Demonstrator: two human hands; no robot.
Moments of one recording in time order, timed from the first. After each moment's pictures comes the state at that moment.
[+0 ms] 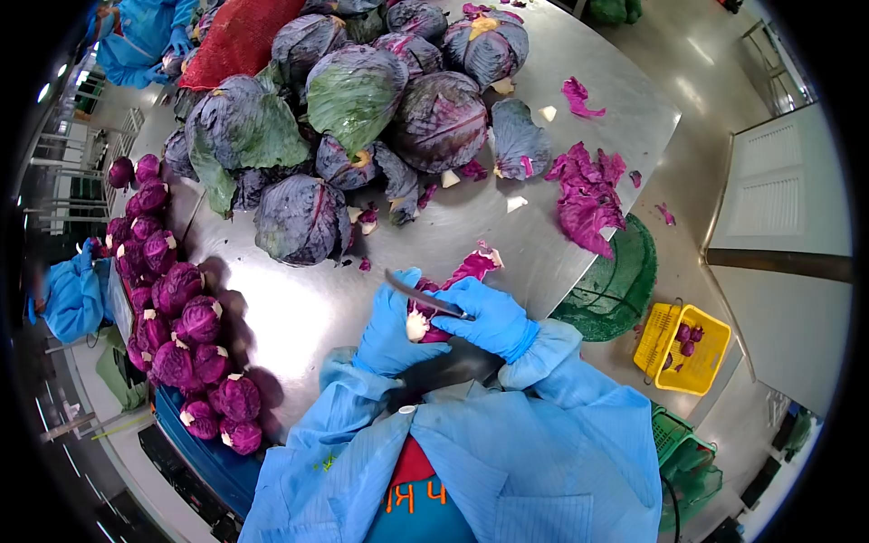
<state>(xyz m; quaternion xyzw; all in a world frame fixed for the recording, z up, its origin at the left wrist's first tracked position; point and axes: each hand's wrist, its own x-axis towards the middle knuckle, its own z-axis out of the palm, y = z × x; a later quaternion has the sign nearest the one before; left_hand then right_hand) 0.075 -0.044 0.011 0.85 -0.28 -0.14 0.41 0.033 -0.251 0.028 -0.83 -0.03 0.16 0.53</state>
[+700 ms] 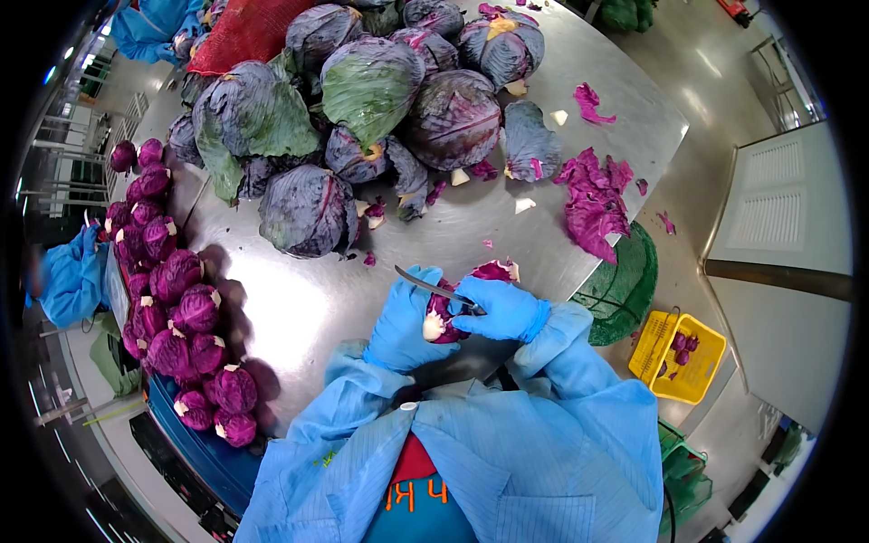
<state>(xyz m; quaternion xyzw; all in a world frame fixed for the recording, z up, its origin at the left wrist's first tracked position) 0.074 -0.056 0.014 0.86 -0.32 -0.09 0.38 0.051 -0.273 0.007 -0.80 -0.16 0.22 0.54</state>
